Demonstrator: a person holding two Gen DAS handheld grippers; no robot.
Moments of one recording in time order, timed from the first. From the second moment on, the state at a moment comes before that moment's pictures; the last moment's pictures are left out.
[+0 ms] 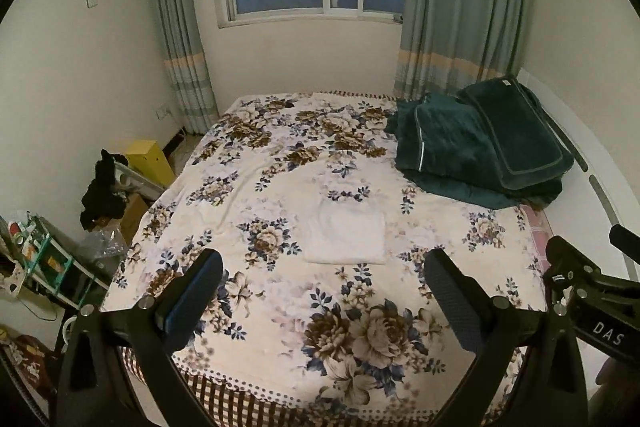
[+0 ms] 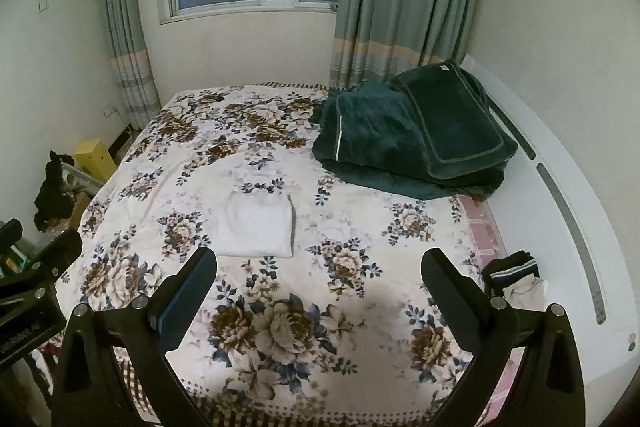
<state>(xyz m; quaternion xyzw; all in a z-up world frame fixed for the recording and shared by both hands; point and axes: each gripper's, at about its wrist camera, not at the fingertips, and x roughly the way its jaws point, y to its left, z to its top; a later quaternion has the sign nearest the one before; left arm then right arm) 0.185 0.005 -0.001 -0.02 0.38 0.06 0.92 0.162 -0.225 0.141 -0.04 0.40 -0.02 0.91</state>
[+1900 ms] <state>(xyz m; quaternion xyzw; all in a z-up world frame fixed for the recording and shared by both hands) 0.187 0.000 0.017 -0.02 0.37 0.07 0.93 0.190 -0.215 0.145 -0.04 0.41 0.02 0.91</state>
